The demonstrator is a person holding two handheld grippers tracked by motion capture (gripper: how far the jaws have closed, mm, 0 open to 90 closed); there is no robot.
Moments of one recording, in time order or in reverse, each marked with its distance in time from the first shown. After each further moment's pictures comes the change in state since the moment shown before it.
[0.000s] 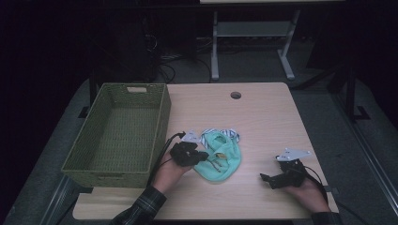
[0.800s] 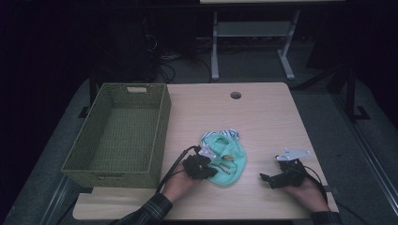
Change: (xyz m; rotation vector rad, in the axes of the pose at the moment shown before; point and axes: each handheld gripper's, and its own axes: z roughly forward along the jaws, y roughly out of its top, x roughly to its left) left arm -0.031 -0.005 0.041 0.126 -0.067 0.095; right arm 0.001 0.001 0.001 0.000 -0.001 0.004
